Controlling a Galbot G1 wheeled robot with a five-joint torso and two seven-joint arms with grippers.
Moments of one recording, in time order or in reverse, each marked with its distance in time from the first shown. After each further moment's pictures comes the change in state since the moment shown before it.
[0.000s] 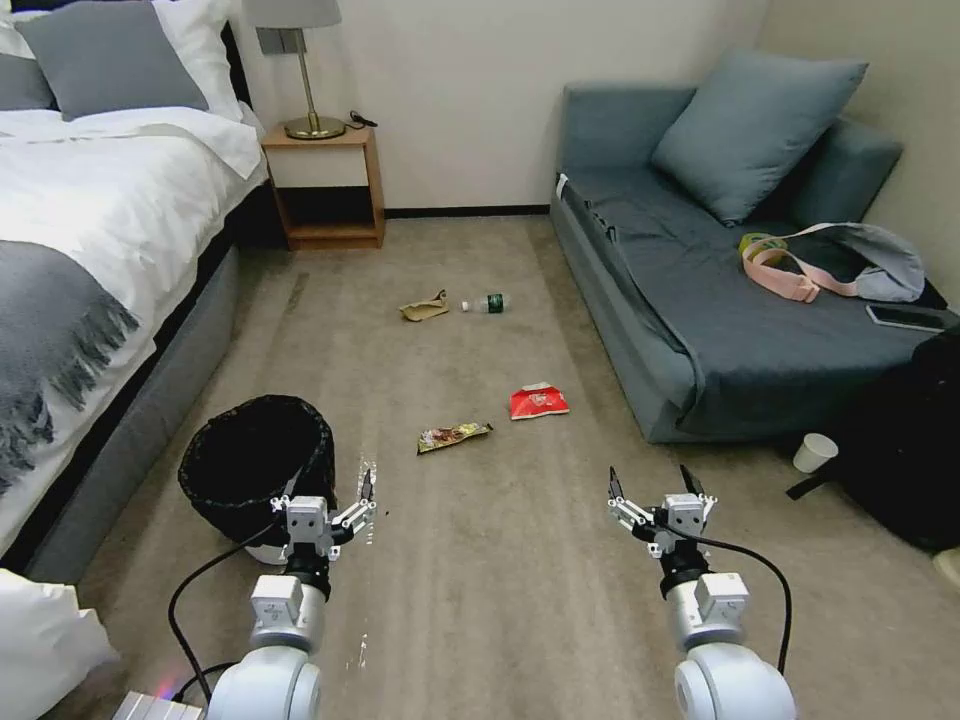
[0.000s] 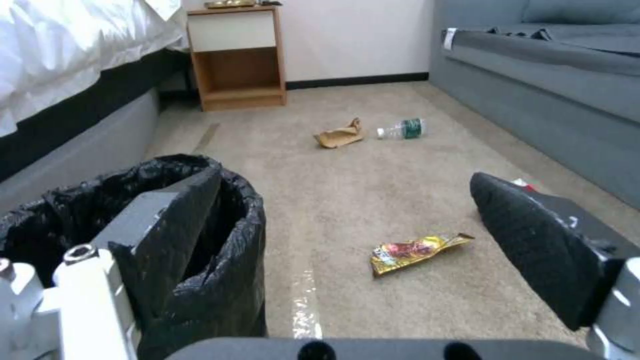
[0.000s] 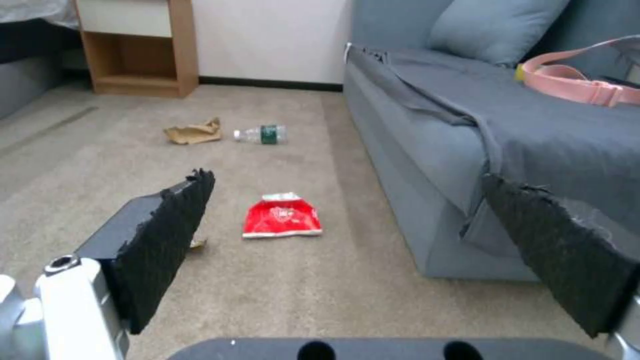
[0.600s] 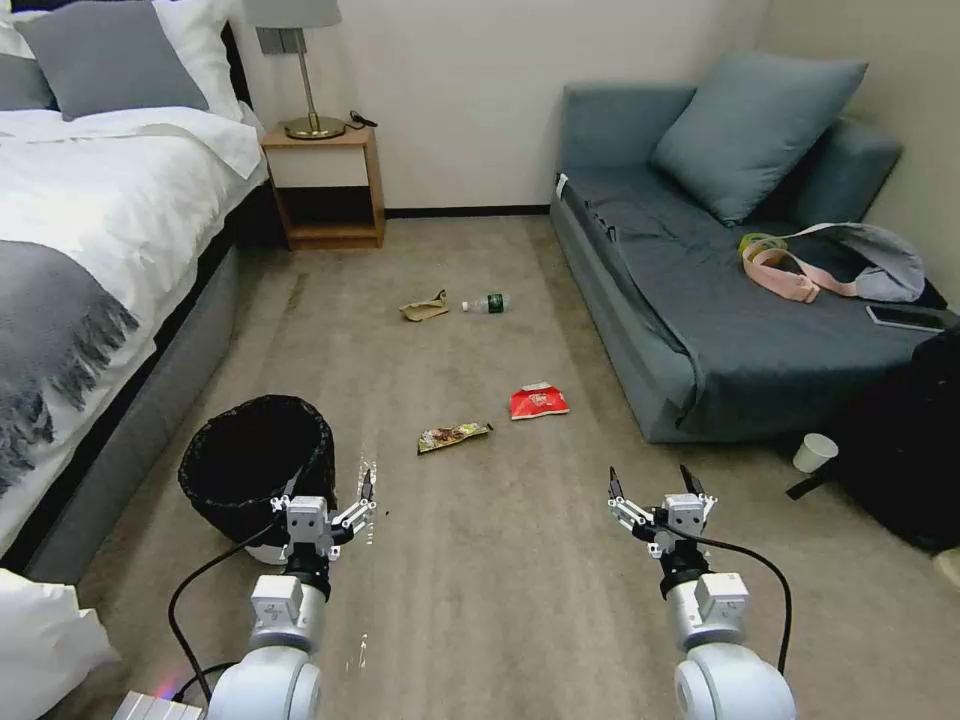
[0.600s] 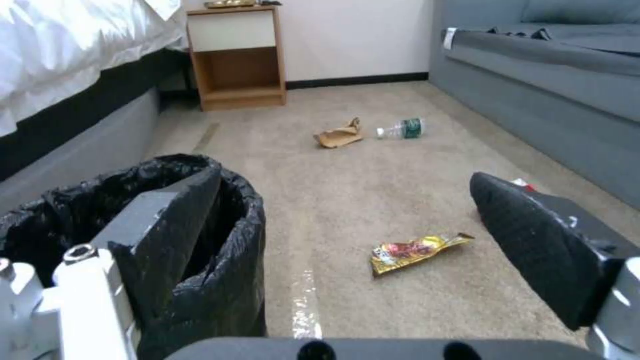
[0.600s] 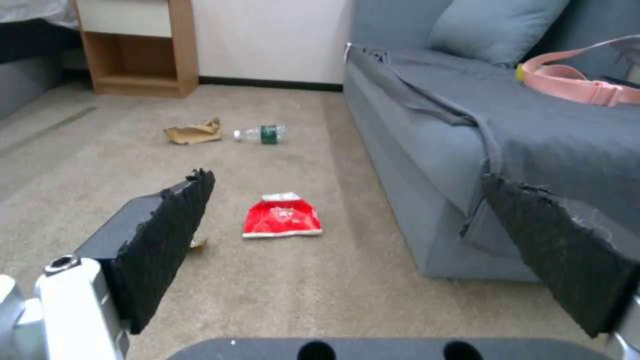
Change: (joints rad) left arm 0.000 0.000 0.000 0.000 0.000 0.000 0.000; right arm 0.000 0.000 0.000 0.000 0.000 0.000 0.000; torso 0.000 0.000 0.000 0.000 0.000
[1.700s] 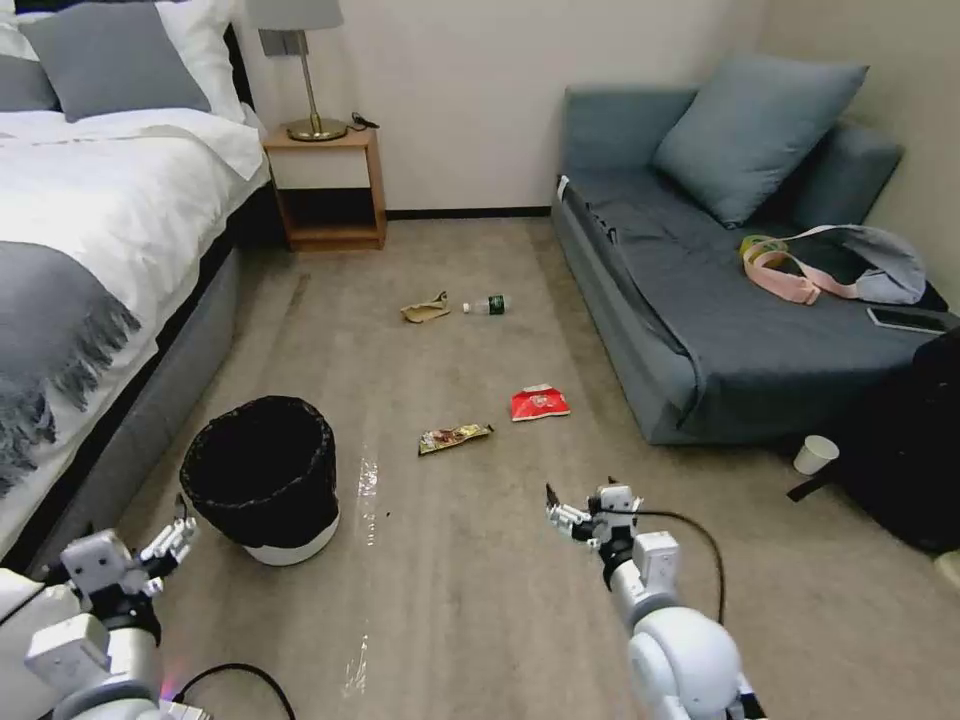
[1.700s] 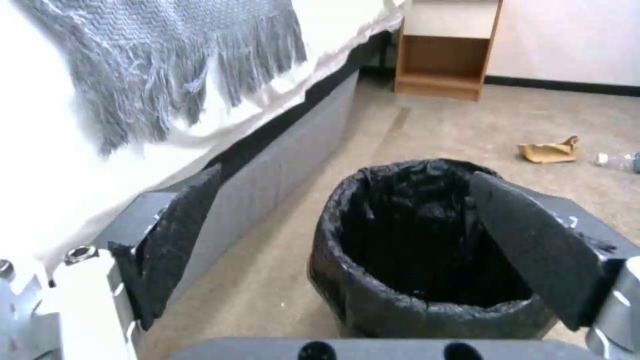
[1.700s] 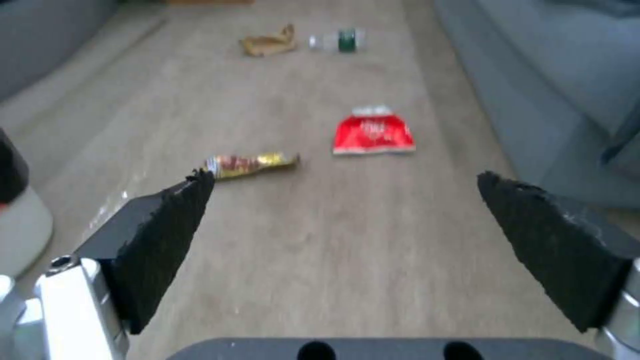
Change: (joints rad) left arm 0.145 -0.047 -0.377 -0.251 -0.232 0.210 -0.167; right arm 0.106 -0.127 -0.210 0.056 0.167 -0.403 0.100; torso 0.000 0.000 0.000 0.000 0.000
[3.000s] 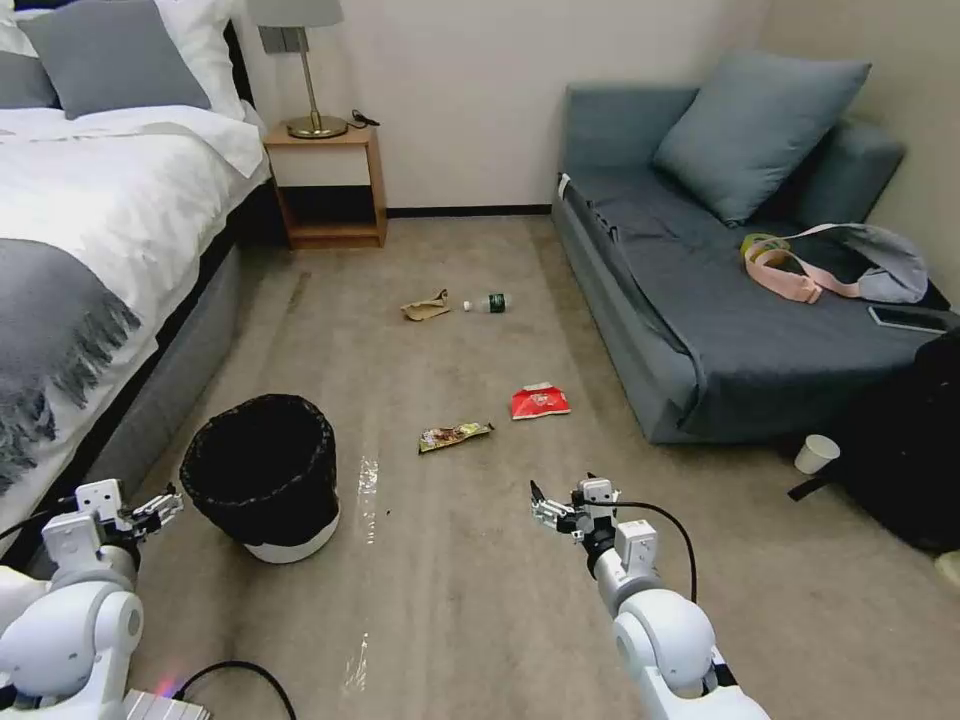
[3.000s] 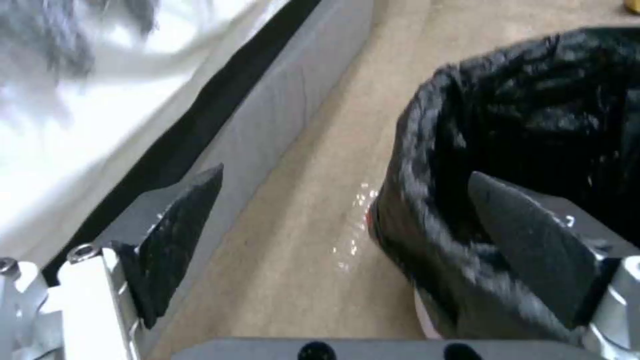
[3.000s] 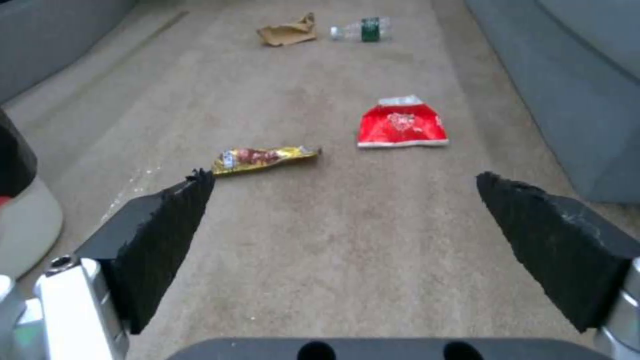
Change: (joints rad) left arm -0.355 0.343 0.014 0.377 -0.101 0.381 -0.032; right arm 0.093 0.012 -0.034 -0.163 0.019 0.076 -0.035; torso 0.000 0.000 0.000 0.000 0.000
